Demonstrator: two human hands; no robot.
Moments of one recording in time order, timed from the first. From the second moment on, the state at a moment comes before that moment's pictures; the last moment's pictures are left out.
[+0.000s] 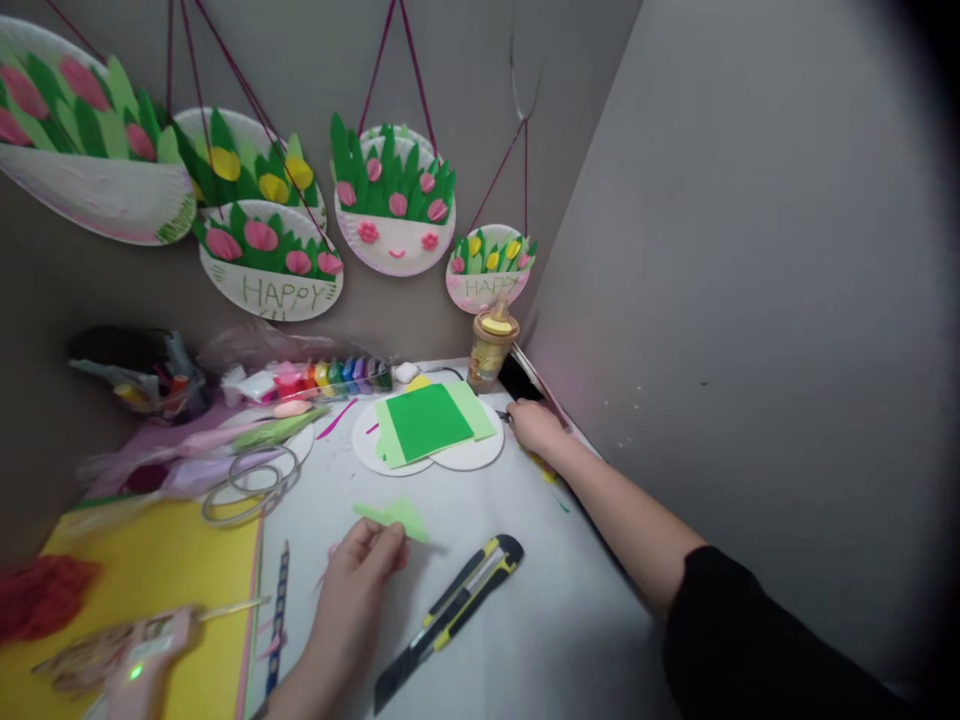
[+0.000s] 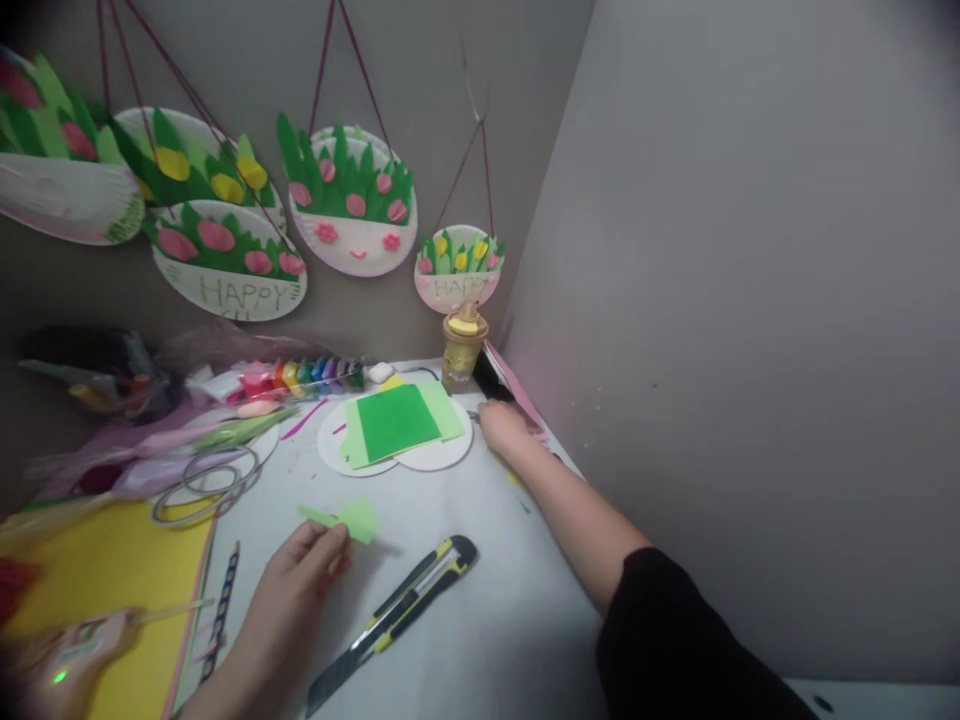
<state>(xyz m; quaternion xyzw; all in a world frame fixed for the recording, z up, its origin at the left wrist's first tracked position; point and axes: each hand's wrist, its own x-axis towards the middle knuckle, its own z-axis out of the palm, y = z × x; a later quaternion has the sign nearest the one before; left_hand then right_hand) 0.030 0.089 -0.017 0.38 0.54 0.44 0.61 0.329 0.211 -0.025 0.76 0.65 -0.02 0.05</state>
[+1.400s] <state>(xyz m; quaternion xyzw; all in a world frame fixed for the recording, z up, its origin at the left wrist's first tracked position) 0.018 0.101 0.005 0.35 0.32 0.47 0.75 0.173 0.114 -0.005 0.31 0.48 -0.67 -0.46</state>
